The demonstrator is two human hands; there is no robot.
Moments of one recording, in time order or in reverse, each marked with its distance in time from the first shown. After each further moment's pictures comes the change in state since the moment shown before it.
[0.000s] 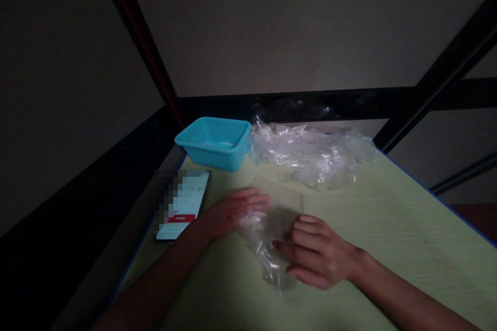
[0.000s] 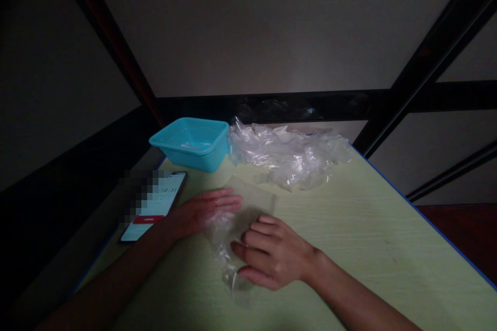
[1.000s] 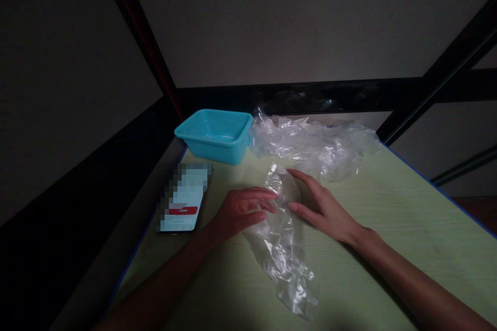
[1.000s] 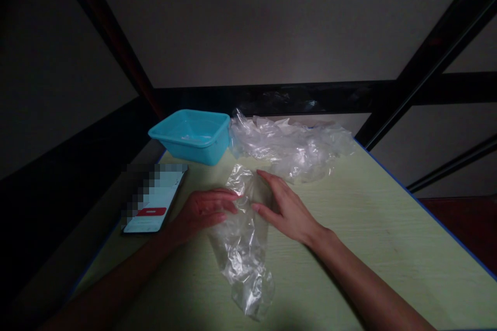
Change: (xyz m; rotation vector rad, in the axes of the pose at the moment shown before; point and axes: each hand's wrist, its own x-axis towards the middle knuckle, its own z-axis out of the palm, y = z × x) left_hand -0.002 0.028 -0.006 -1.020 -0.293 -0.407; right_hand -0.009 0.027 -0.003 0.290 0.037 0.812
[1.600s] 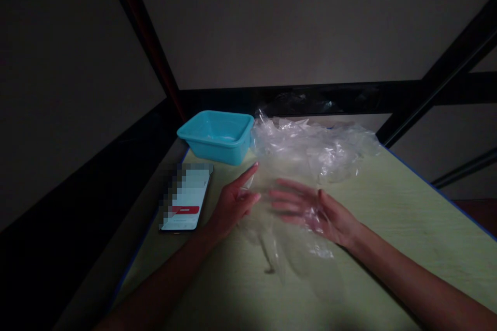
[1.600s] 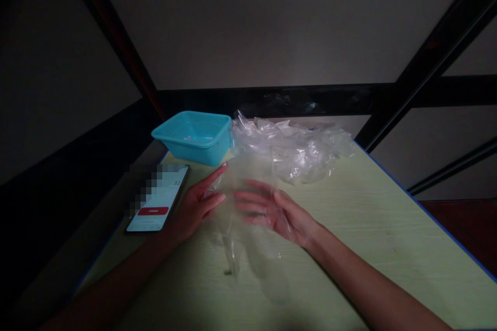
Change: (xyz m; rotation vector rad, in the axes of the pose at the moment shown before) left_hand 0.000 0.012 0.005 0.089 0.245 -0.117; right_hand 0.001 -0.016 0.003 1.274 -0.235 0.432
